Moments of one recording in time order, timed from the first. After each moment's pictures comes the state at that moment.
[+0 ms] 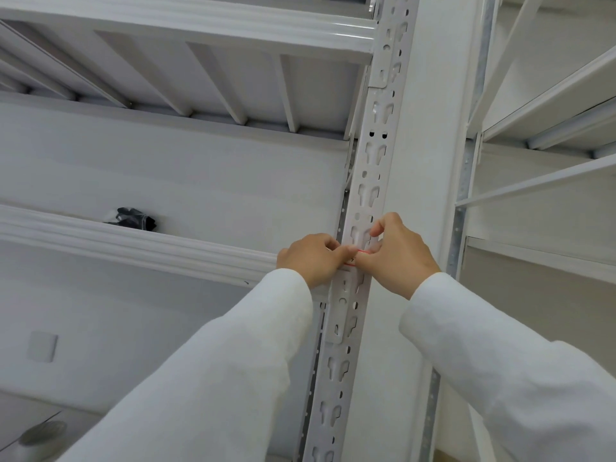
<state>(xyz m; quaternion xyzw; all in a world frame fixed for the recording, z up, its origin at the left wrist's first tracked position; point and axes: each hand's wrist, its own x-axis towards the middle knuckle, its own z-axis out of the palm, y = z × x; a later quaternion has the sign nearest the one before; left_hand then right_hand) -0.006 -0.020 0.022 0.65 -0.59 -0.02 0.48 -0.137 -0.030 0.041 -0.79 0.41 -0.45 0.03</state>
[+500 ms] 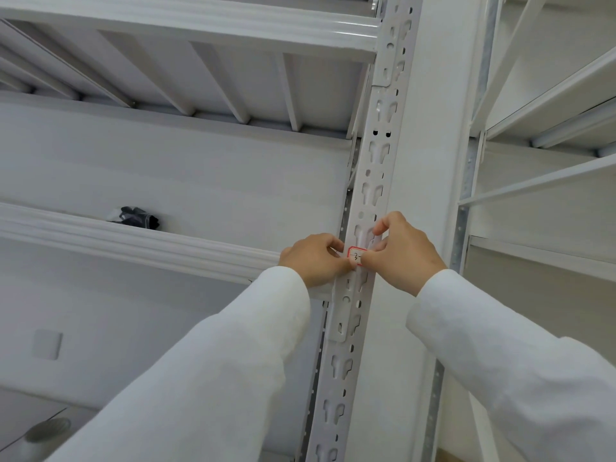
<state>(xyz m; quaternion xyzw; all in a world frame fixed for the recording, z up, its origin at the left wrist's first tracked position) 0.001 -0.018 0.020 0.62 -0.62 -0.05 0.47 -0.137 -0.033 0.044 -0.80 0.42 -0.44 0.03</state>
